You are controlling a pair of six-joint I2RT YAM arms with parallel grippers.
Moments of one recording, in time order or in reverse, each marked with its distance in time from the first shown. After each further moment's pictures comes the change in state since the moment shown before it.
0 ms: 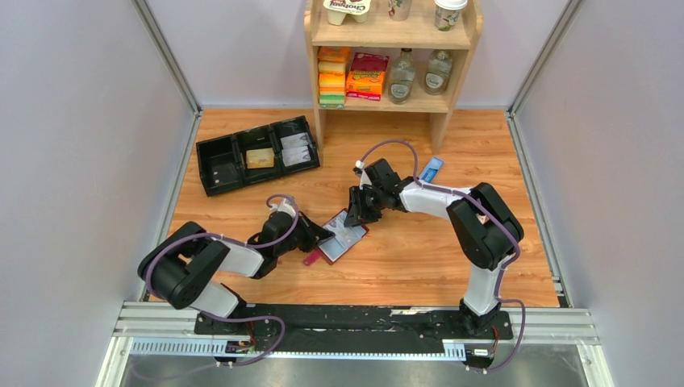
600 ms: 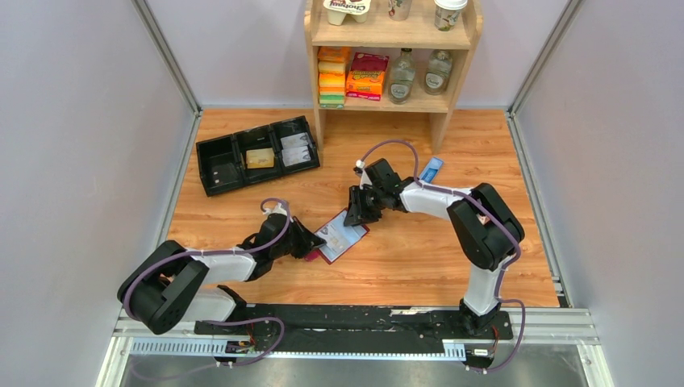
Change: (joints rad) left arm 0.000 -0.208 0.000 -0.356 -0.066 0.049; right arm -0.004 -0.002 -0.005 0.014 -0.002 0.011
